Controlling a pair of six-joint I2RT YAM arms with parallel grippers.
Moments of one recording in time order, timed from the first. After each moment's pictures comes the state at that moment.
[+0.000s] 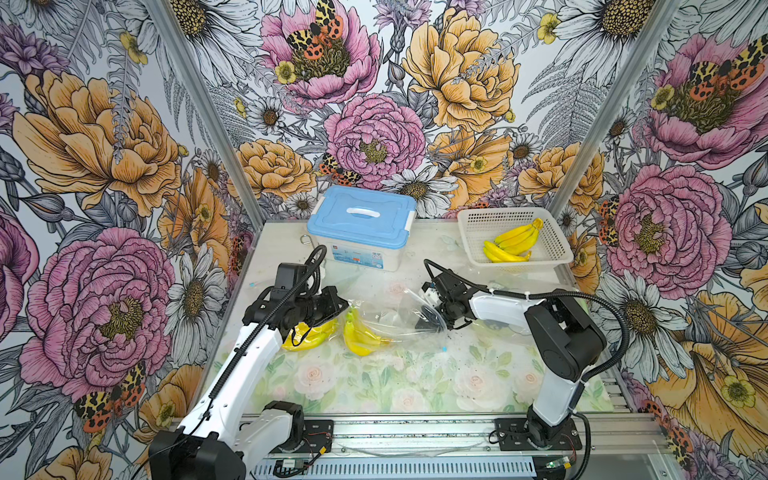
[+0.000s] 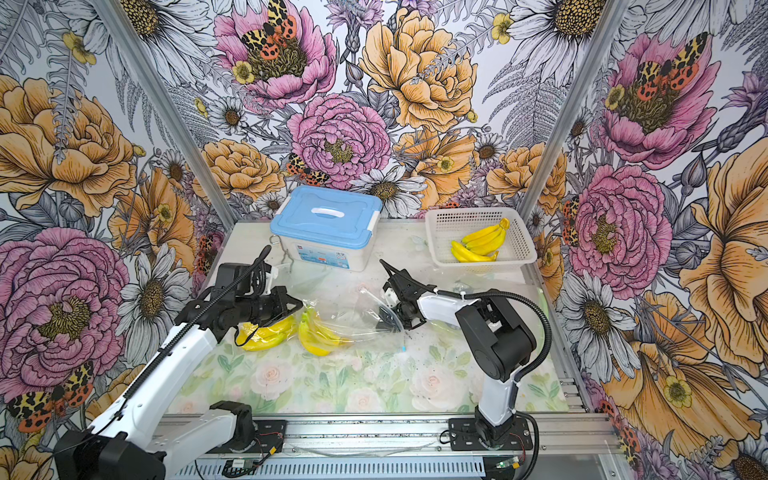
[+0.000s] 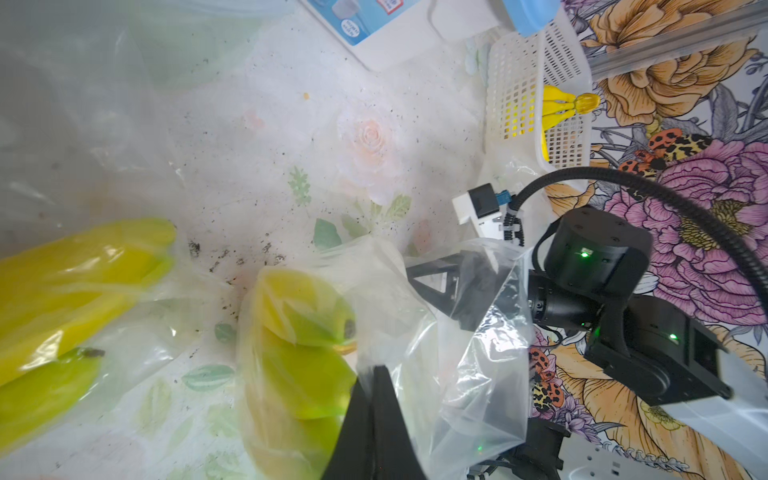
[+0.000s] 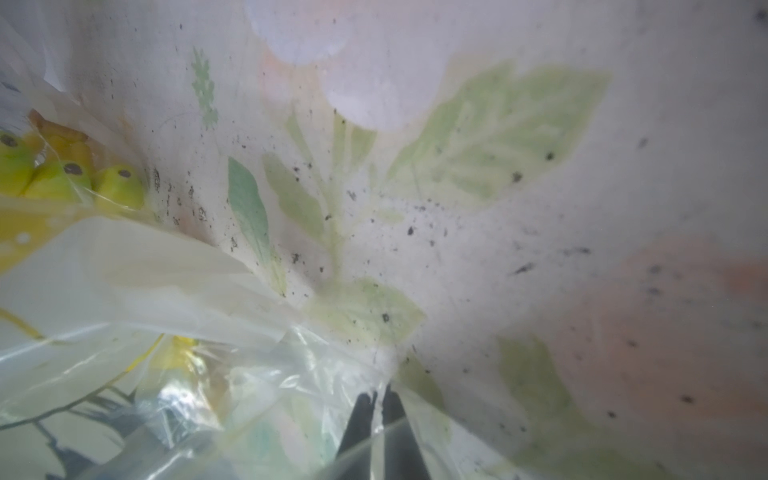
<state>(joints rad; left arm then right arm) -0.20 1.03 0.93 -0.76 0.48 -0.64 0.57 1.81 1.02 -0.36 -0.53 0.51</state>
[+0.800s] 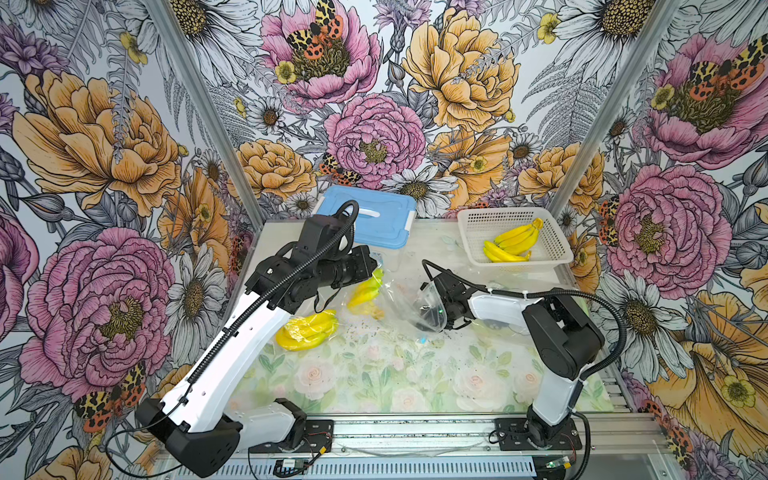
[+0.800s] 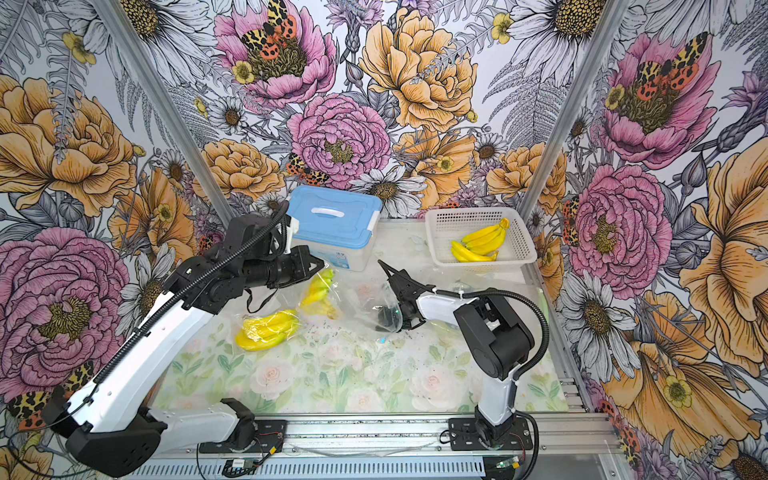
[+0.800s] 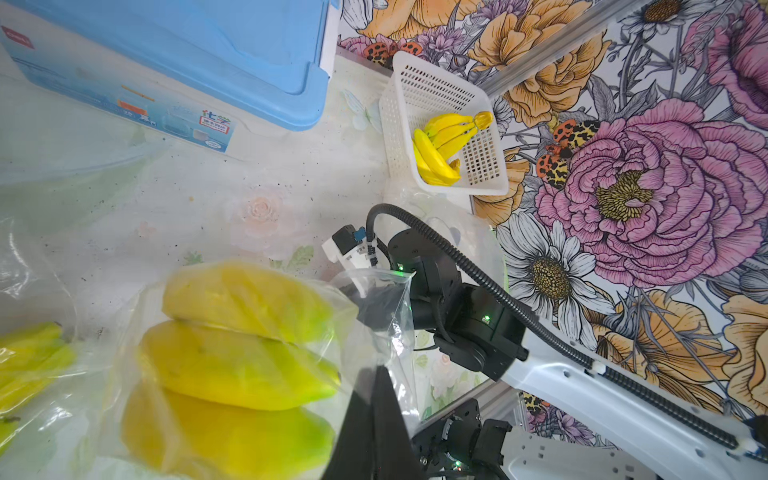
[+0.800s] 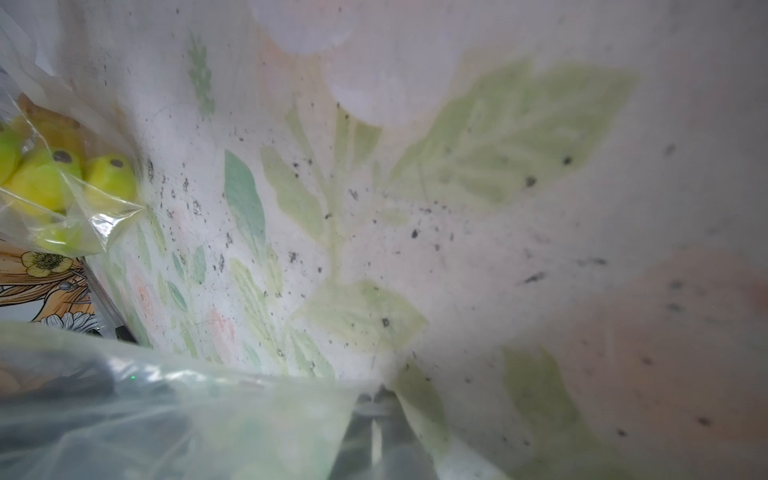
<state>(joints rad) -0.58 1.28 1.61 -1.03 0.14 -0.73 0.56 1.83 1.03 -0.36 -0.53 0.47</state>
